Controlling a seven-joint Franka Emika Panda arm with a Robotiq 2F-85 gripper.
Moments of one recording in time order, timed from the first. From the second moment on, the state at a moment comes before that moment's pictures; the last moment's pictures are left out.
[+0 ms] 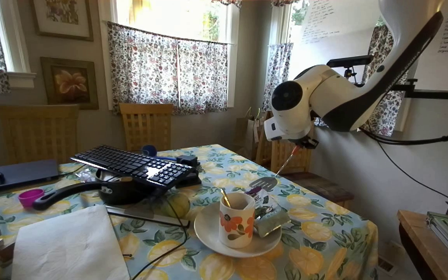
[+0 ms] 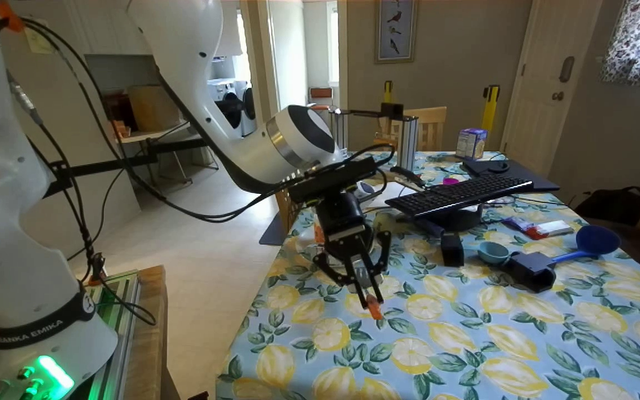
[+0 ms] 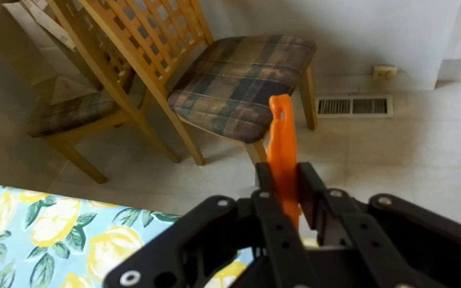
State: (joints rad) arm -0.10 0.24 -0.02 -2.26 -1.24 2.01 -0.33
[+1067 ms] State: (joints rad) arm -0.14 0.55 -0.04 -1.96 -0.93 2.44 -0.25
